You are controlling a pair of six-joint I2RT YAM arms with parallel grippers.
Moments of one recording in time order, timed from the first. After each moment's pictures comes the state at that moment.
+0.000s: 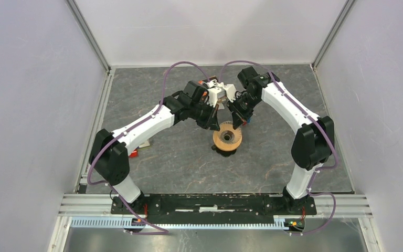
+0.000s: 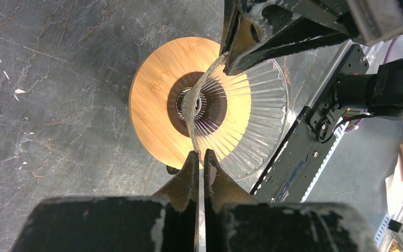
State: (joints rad) left arm -0.70 1.66 1.37 -0.55 0.47 -0.18; right arm 0.43 1.81 1.63 -1.17 -0.51 -0.39
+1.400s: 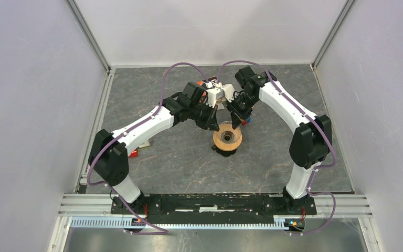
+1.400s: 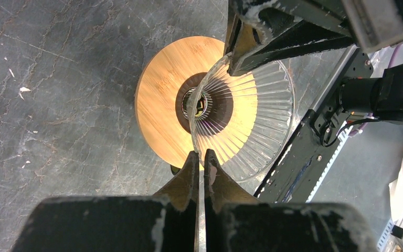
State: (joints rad) left arm -0.69 1.65 1.33 -0.50 0.46 -0.19; right arm 0.46 1.84 1.67 -1.19 -0.47 -0.37
